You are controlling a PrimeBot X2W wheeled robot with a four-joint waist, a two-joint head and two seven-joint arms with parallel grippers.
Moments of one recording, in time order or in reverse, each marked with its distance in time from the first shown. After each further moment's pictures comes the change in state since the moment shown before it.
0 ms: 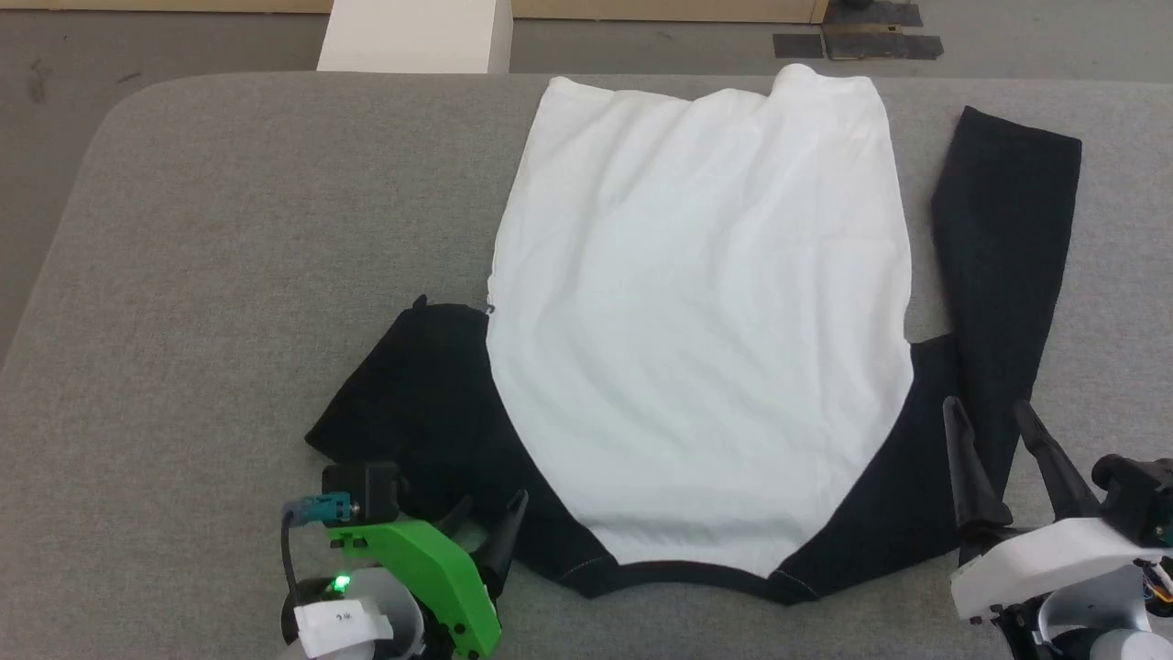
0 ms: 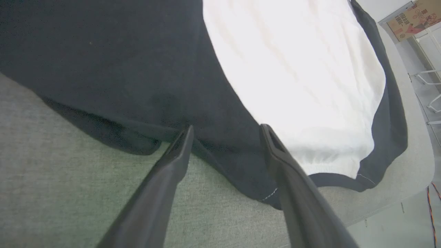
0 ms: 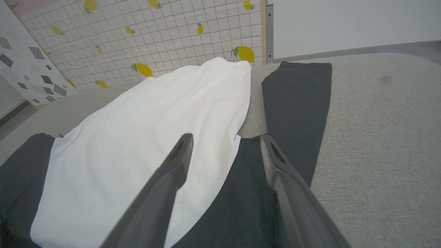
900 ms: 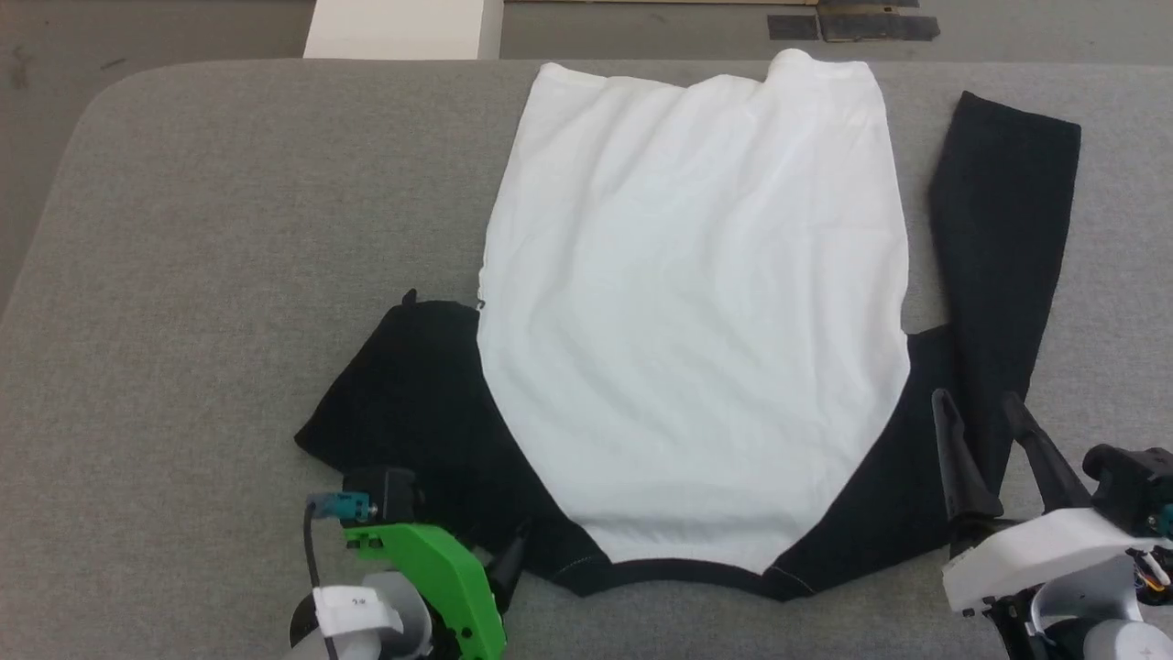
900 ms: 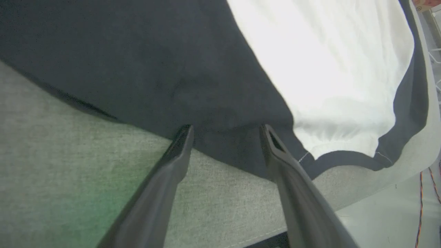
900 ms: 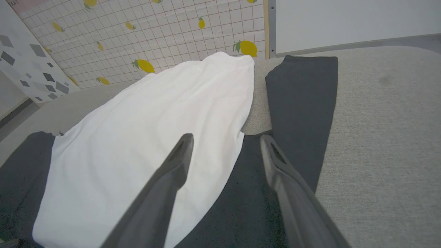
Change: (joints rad) left arm -0.017 -0.006 -0.031 0.074 -0.033 0.032 0.091; right arm -0.014 0.000 0.016 -0.002 0.013 0.000 0.016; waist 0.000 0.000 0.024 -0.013
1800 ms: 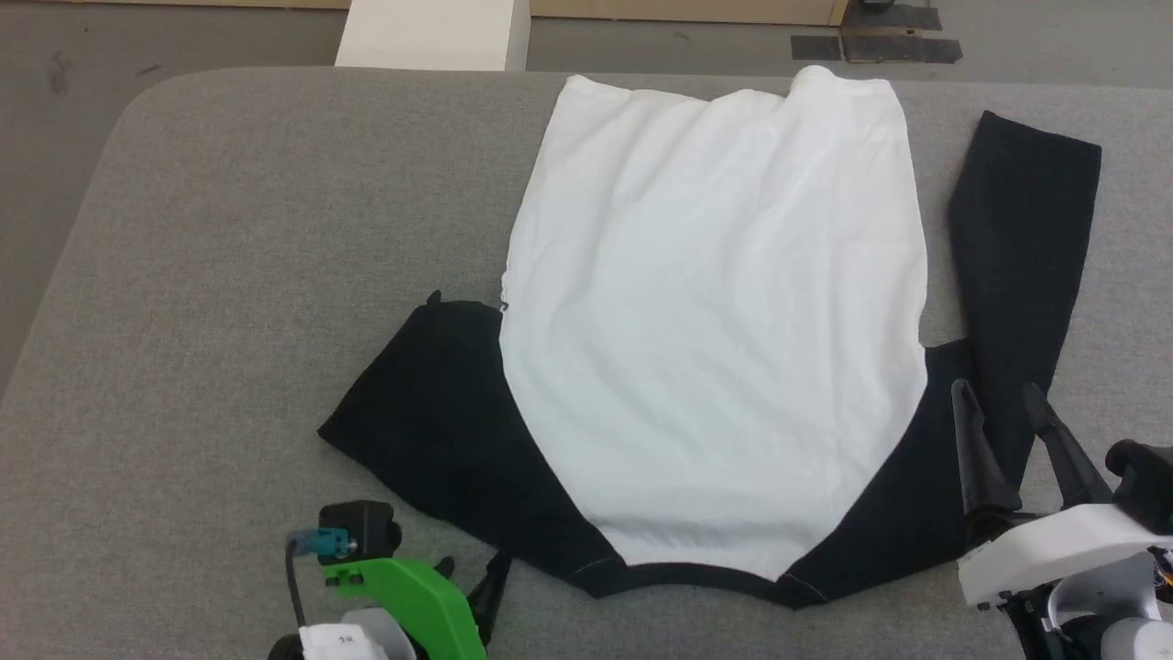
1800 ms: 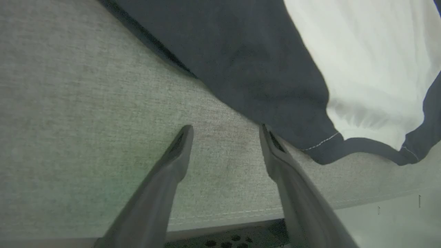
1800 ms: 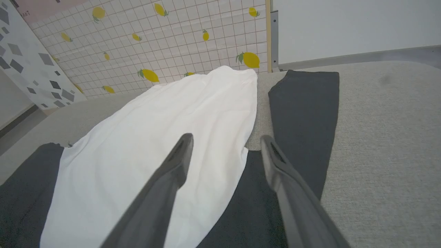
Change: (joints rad) left arm 0.084 0.055 0.010 -0.122 0.012 0.083 -0.003; right arm -0.001 0.000 -0.026 -0.027 0.004 0.000 0.009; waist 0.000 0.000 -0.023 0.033
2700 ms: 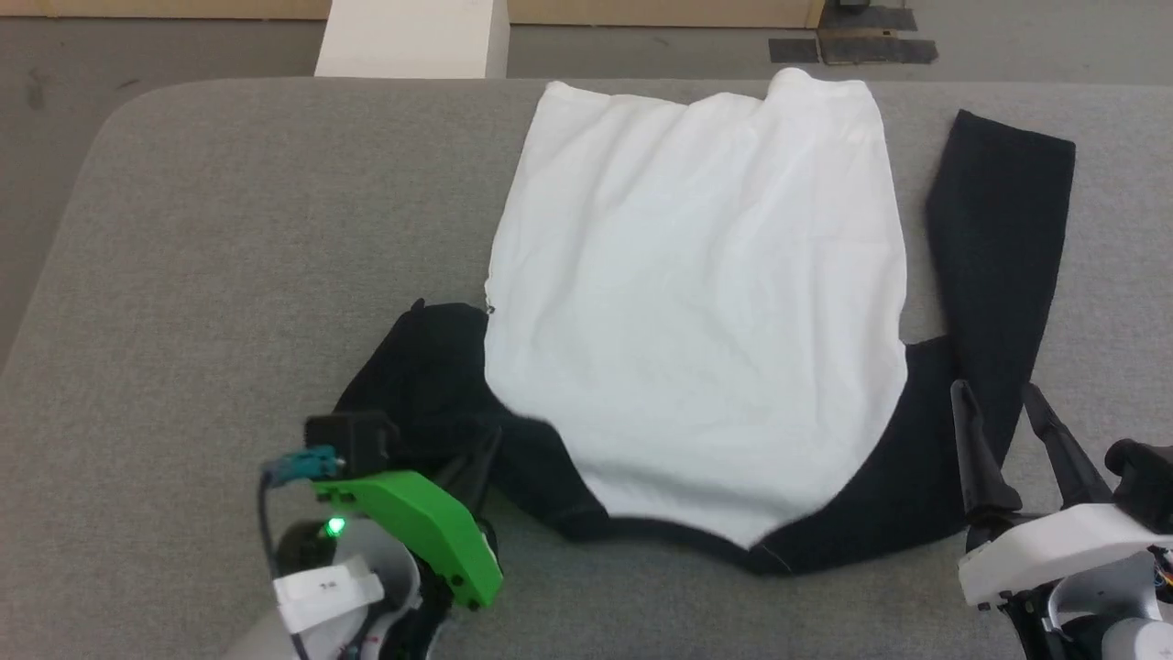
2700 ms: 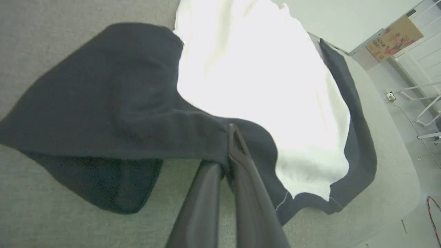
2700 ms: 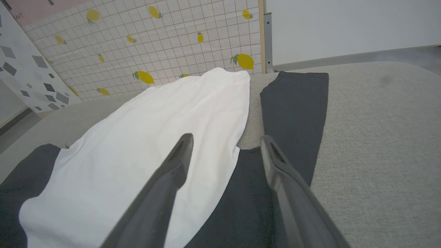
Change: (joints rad) left arm -0.118 -0.040 0.038 -0.036 0.028 -0.079 -0.094; right arm 0.000 0.000 0.001 -0.005 0.000 0.000 0.009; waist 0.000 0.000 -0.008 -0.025
